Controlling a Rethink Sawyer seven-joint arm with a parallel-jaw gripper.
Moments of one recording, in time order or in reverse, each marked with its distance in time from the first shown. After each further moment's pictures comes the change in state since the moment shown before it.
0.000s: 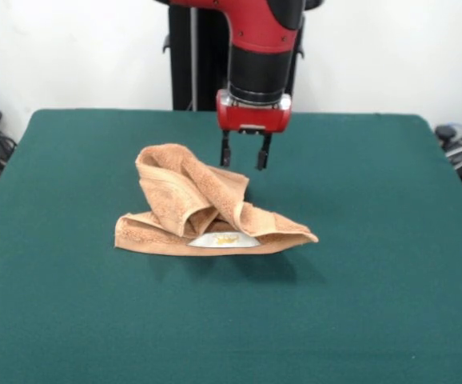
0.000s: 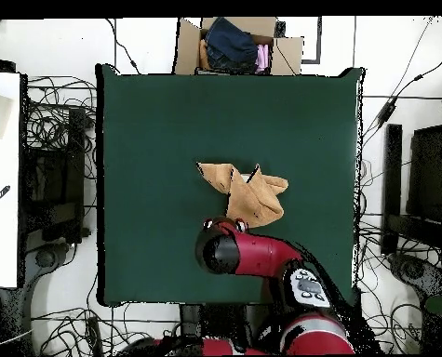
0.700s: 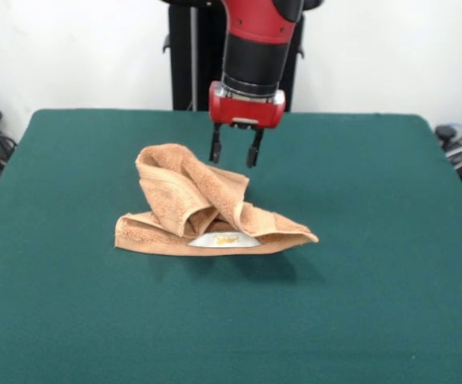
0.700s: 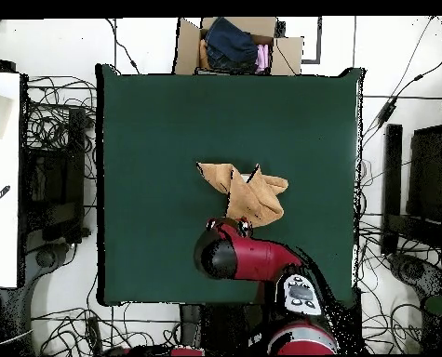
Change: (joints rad) arm 0.072 -0.009 -0.085 -0.003 0.000 -0.072 0.000
